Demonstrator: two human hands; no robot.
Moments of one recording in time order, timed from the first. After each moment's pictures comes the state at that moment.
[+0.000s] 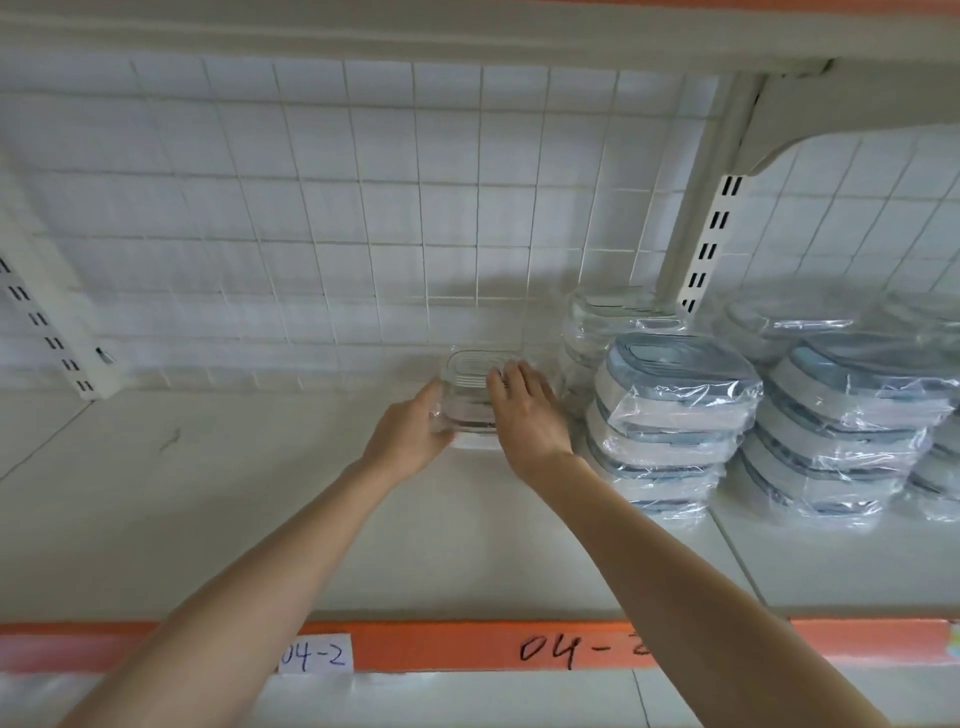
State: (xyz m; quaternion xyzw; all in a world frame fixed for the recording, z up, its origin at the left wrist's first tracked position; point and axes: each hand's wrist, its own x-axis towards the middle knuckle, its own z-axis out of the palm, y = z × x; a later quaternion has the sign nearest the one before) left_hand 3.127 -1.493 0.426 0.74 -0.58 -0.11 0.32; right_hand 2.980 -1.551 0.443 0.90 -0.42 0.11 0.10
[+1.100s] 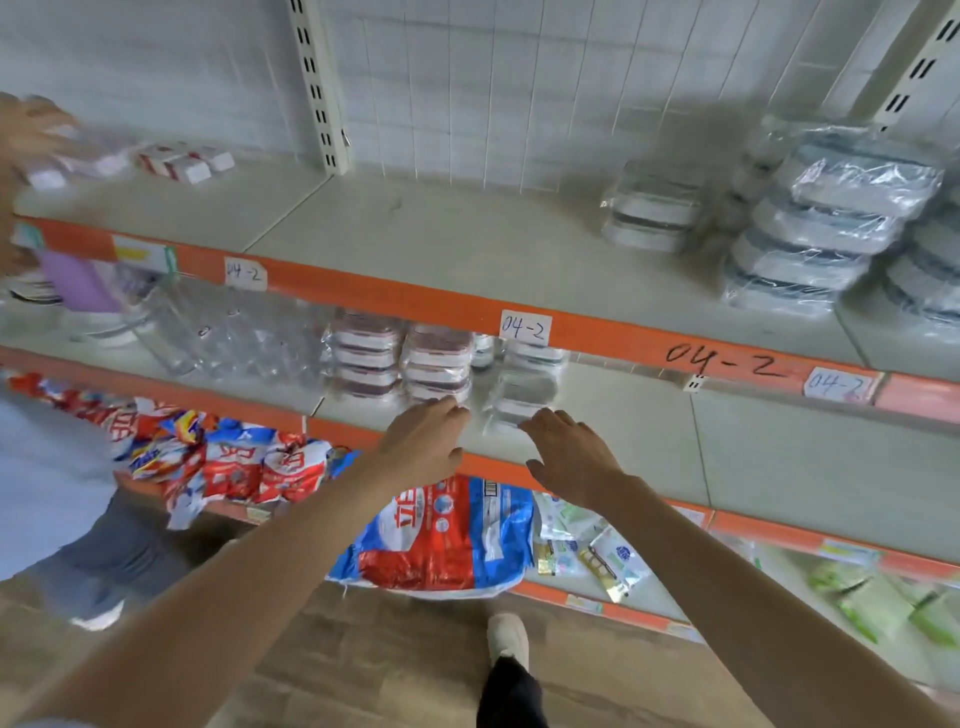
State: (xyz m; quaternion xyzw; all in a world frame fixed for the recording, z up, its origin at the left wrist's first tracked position) left_hand 3.111 -1.143 0.331 0.76 -0.65 -0.05 0.02; right_hand 2.943 -1.261 0.323 0.97 -0.25 -0.06 -0.05
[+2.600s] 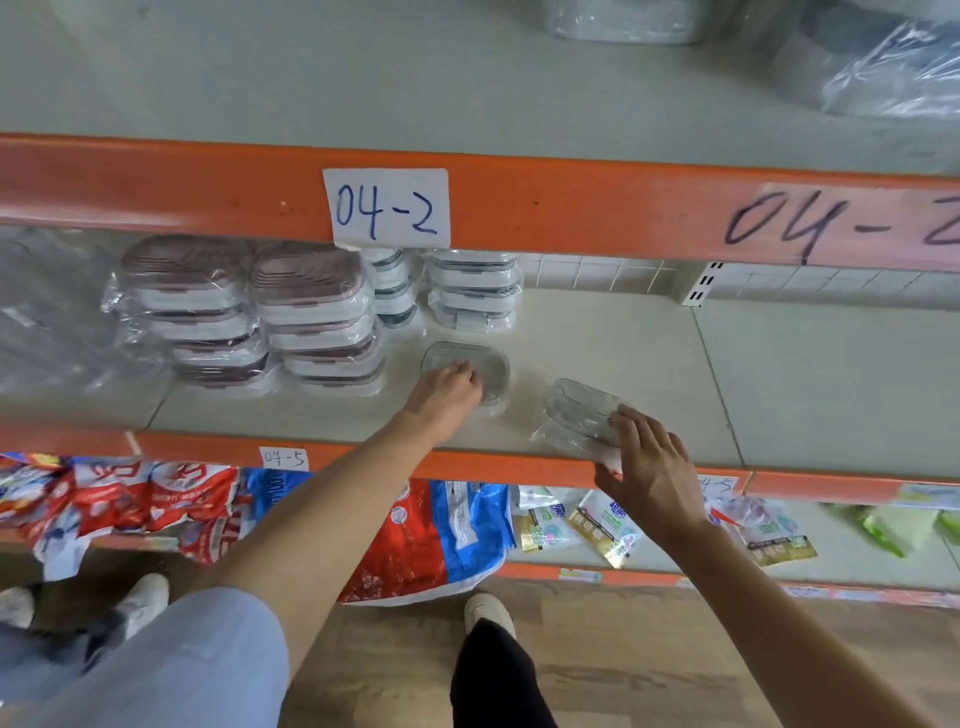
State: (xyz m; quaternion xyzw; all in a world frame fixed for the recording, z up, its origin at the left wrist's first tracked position) left_hand 3.119 -1.359 0.101 0.69 -0.71 0.02 -0.12; right_hand 2.858 -1.385 0.105 0.90 -0.41 0.12 -0.02
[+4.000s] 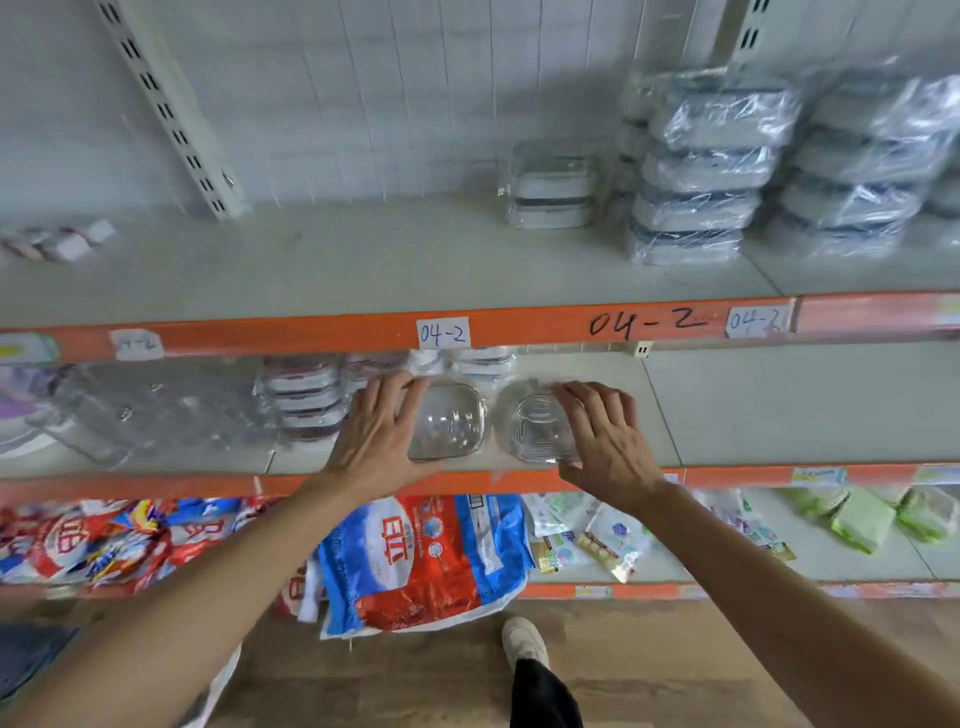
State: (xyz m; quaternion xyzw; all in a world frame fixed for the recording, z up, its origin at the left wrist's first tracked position) left_hand 3.116 -1.179 0.314 0.69 -0.69 0.16 0.12; right_hand 2.859 -1.296 0.289 0.92 -0.32 0.19 0.06
